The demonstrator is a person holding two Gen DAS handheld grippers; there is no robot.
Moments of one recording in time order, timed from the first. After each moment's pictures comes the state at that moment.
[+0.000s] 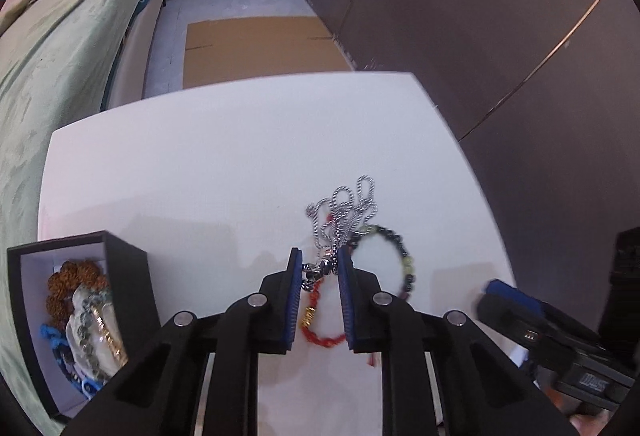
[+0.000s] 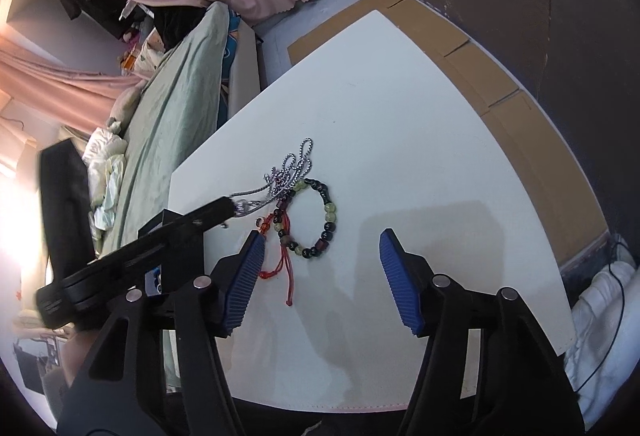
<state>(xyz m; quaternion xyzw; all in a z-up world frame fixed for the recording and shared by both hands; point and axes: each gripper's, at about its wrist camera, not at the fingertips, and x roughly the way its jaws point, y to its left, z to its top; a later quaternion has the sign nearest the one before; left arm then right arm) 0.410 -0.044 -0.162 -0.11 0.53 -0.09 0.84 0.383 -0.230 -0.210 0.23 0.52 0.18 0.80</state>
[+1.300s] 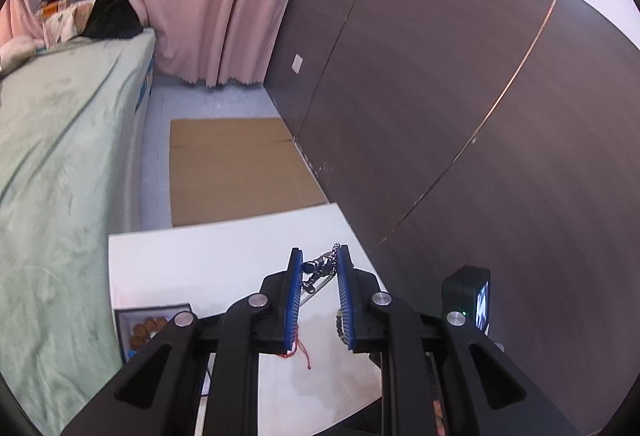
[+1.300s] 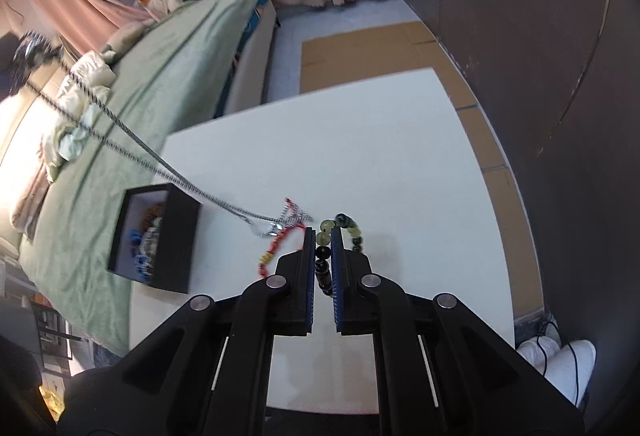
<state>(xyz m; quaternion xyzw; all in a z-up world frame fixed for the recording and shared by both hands) 0.345 -0.012 0.043 -0.13 0.38 -0.13 0.91 0.388 -0.173 -0.157 0.06 0.49 0.19 0.85</state>
